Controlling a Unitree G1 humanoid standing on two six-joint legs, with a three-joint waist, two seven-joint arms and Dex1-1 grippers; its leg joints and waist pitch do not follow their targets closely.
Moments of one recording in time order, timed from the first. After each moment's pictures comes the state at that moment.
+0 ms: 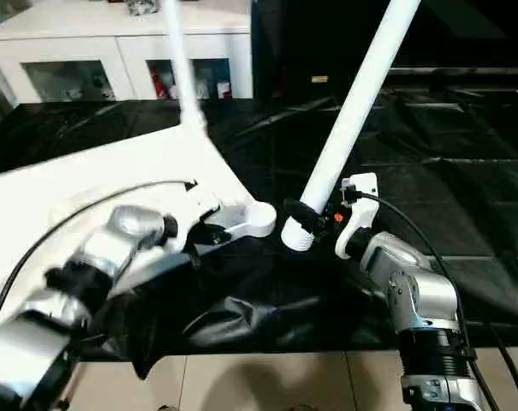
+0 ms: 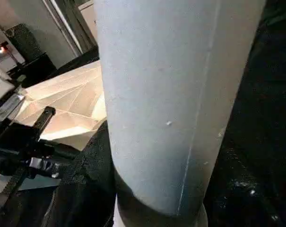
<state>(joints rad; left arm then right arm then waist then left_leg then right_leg) -0.74 0.23 -0.29 0.83 0.09 0.07 -0.89 -0.38 -0.31 -0.12 0.21 0.46 0.53 0.65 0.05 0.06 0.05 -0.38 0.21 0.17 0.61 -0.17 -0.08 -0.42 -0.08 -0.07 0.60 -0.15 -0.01</state>
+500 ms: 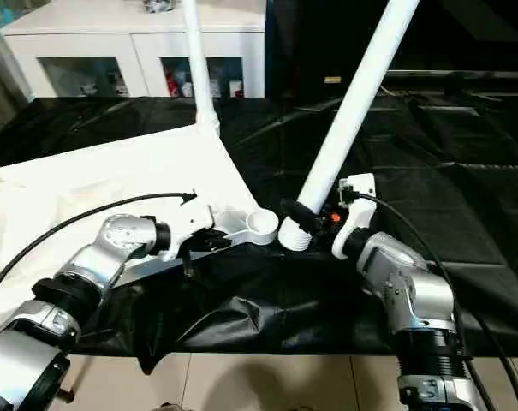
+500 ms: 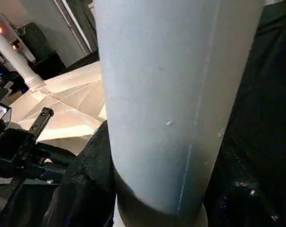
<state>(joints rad) -0.72 0.27 -0.27 0.88 0.08 -0.13 -0.97 -0.38 -0.30 -0.11 0.21 0.46 0.53 0.66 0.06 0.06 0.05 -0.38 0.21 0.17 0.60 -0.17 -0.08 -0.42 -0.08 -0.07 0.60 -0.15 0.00</state>
